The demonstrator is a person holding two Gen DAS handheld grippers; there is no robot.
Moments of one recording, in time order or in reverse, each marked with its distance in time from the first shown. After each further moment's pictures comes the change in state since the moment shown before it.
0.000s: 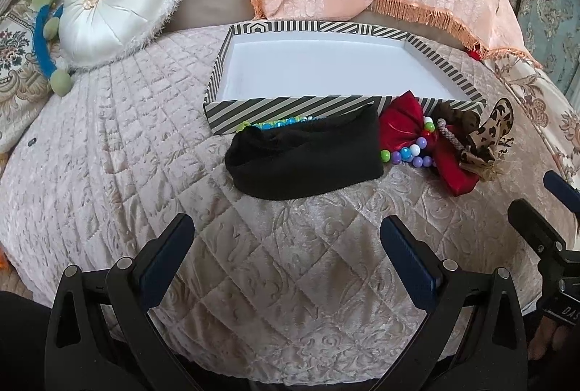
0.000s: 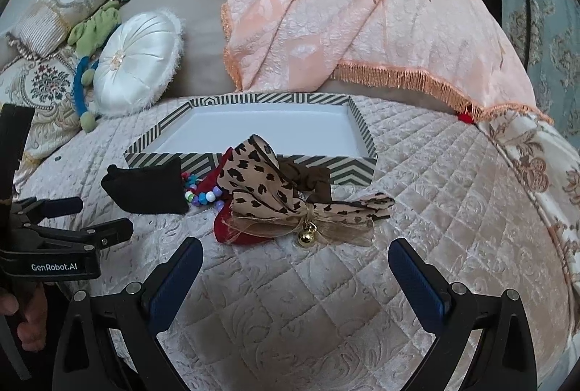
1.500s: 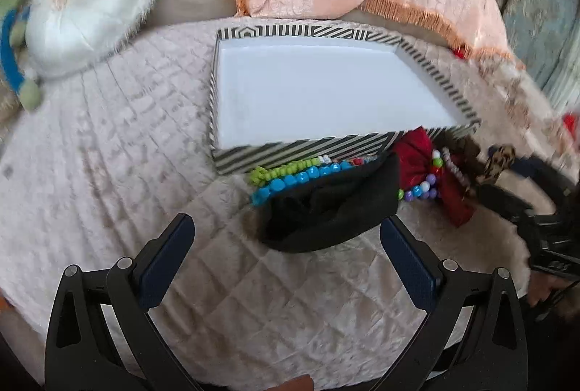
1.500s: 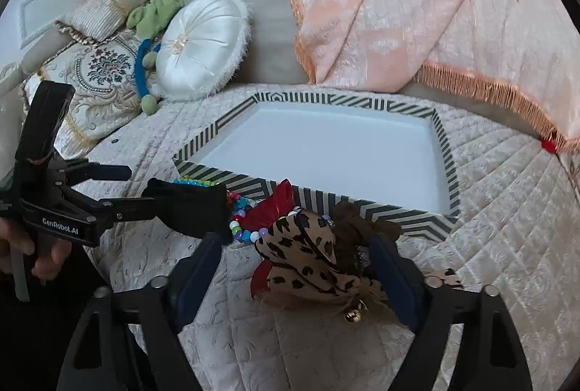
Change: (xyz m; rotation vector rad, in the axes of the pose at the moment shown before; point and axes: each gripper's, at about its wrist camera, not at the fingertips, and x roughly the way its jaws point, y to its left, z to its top) left arm 0.018 0.042 0.048 0.002 0.075 -0.171; right arm 0.051 0.004 0.046 -0.157 0.090 0.296
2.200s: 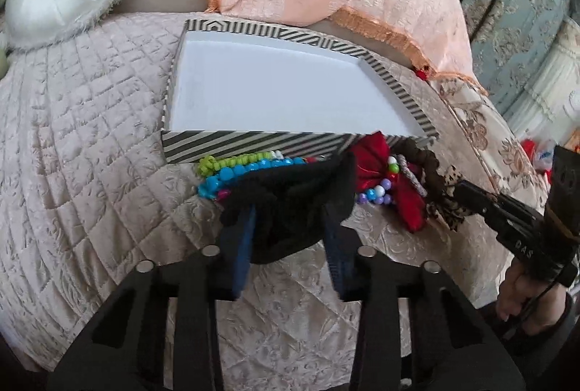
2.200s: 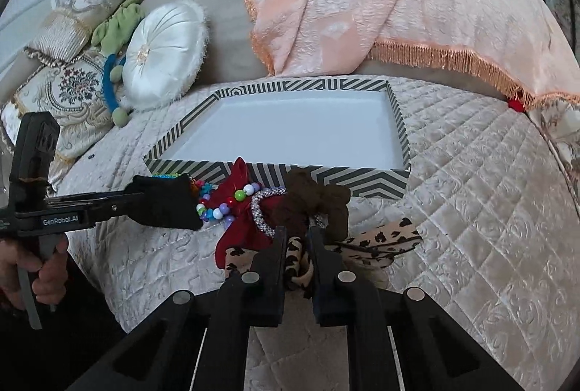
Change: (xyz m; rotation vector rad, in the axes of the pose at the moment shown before) left arm 0.002 -0.007 -0.008 -0.029 -0.038 -0.187; right arm -0.026 -0.023 -0.019 0.150 0.009 -0.067
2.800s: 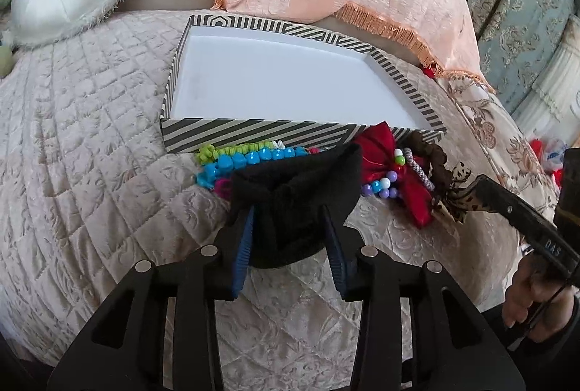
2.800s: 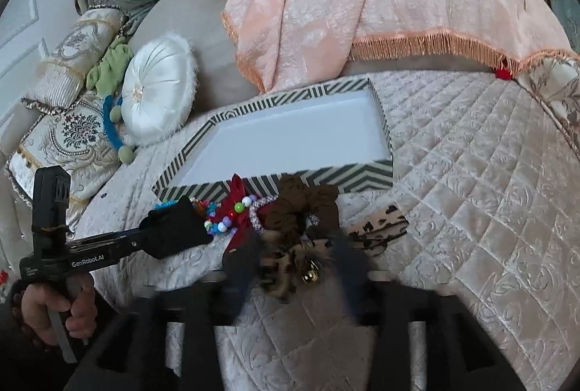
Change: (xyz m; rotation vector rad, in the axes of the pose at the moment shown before) left arm 0.007 -0.002 -0.007 -0.019 -0.004 0.042; right arm -0.015 -0.015 -0.009 0.146 -0.067 0.038
